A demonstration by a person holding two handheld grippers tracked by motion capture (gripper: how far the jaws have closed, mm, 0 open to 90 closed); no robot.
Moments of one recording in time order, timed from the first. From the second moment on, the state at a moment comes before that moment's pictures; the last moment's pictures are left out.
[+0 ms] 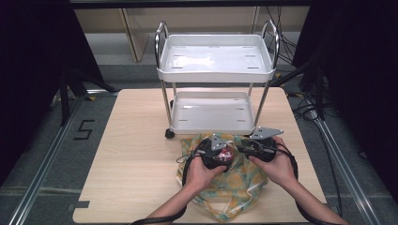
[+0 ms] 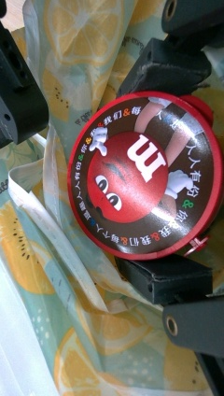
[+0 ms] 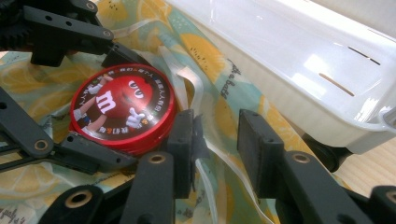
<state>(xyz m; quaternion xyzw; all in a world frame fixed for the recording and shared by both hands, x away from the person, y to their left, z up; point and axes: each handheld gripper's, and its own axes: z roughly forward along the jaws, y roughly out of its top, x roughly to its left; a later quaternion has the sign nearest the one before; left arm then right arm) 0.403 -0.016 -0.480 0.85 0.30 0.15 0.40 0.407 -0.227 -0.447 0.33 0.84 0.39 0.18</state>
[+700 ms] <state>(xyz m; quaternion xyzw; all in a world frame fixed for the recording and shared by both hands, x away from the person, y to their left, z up) 0.387 -0.011 -0.452 0.84 0.30 0.15 0.43 0.406 -0.225 -0.447 0.33 0.84 0.39 0.18</state>
